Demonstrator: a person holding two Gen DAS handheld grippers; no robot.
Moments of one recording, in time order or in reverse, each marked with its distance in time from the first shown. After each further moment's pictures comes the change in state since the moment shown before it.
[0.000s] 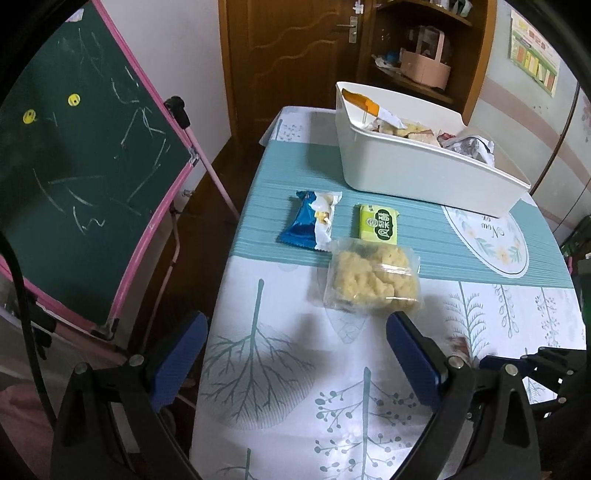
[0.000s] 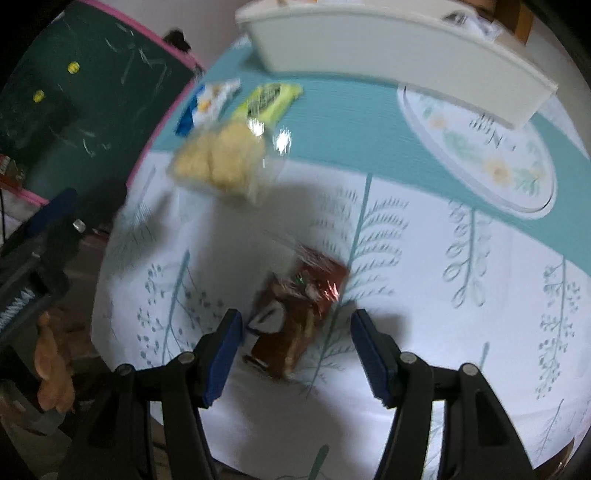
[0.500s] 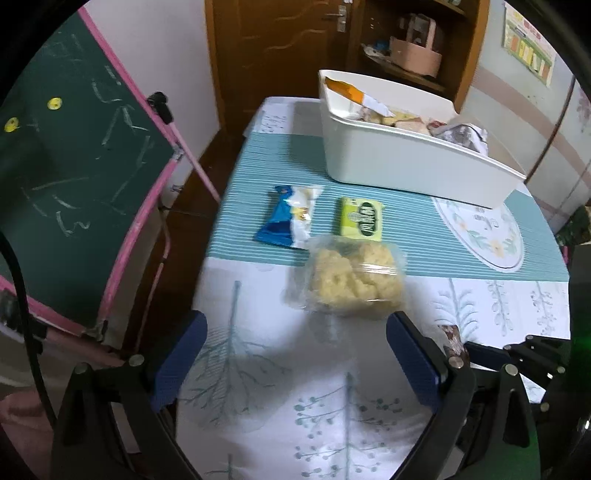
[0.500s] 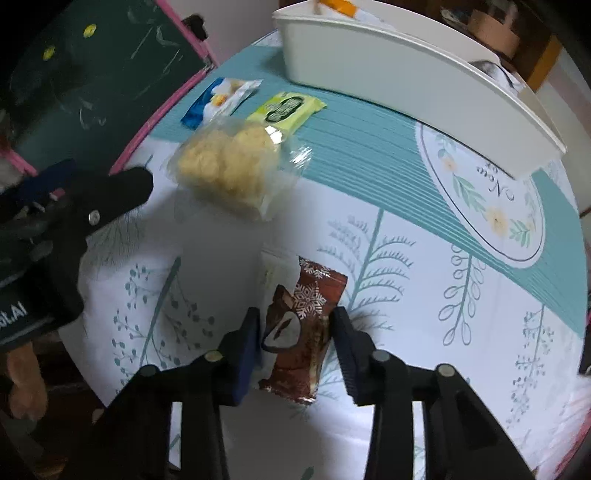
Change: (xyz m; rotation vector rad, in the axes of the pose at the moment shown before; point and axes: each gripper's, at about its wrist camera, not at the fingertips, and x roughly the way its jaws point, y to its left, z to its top) left arm 0.013 -0.019 0.008 0.031 0.047 -0.040; right arm 0.002 0.025 0.011 -0.110 -0.049 -0.108
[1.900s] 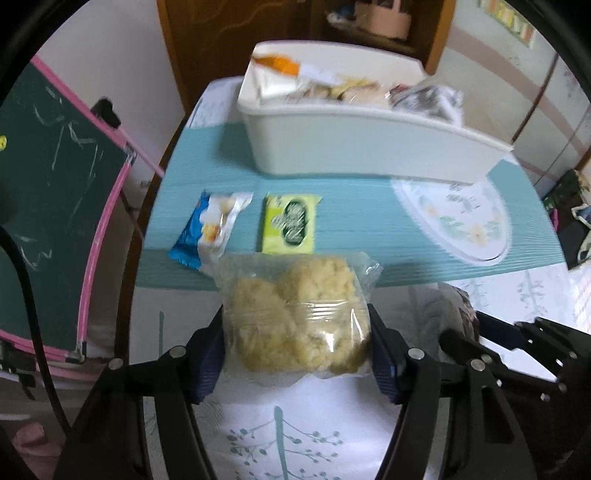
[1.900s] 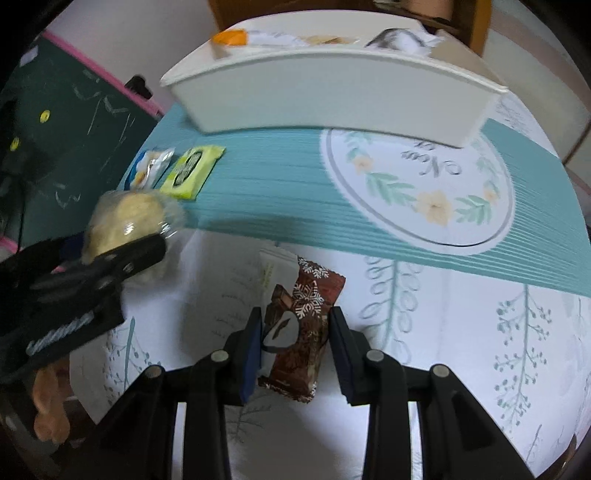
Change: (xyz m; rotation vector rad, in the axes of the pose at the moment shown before) left arm 0.021 -0.063 0.036 0.109 0.103 -0.042; right arm -0.010 -0.079 0.000 0.221 -0.091 0.025
